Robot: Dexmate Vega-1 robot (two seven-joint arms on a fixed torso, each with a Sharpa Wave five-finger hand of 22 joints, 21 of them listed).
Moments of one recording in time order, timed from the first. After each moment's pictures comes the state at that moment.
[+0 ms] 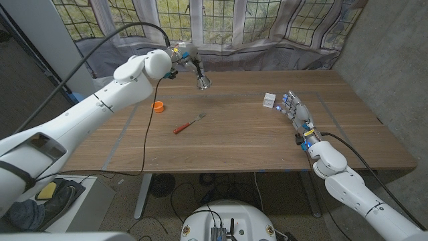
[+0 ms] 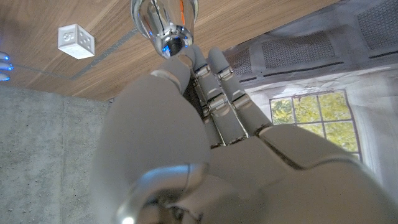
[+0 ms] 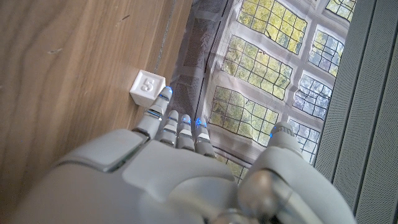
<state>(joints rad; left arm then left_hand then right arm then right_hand) 0.34 0.78 0.71 -1.85 0.46 0.45 -0.35 1.30 0.10 0.41 -0.16 0.18 1.01 0.04 0.40 0.32 1.02 -0.06 0.30 0.35 1.13 -0.12 0.29 0.25 0.71 -0.07 0.71 0.19 -1.19 -0.63 -0.27 -1.66 0.60 0.37 -0.11 0.25 0.05 0.19 -0.13 0.18 0.15 0.09 0.19 0.18 0.11 0.13 0.20 0.19 0.07 0.11 0.22 0.21 0.33 0.06 0.20 0.17</state>
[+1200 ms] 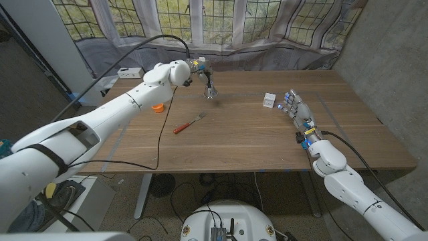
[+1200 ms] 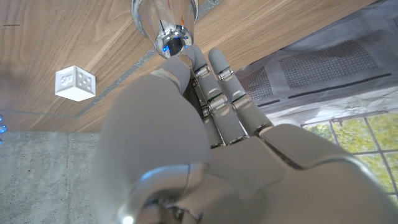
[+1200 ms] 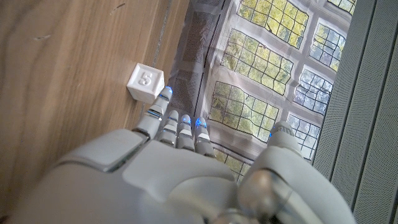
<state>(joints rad) 0.23 0.61 0.89 -1.55 0.58 0.36 -0.32 1.30 0.09 0.41 -0.16 0.19 1.01 0.05 0.39 0.32 1.02 -0.06 0.30 0.35 1.13 -0.12 0.29 0.25 0.70 -0.07 0.73 0.18 -1.17 -0.61 -0.27 -1.64 0.60 0.37 -0.11 0.26 0.06 0.19 -0.13 0.18 0.15 0.09 0.19 0.18 0.11 0.13 0.20 0.19 0.07 0.11 0.22 0.21 0.33 0.06 0.20 0.17</state>
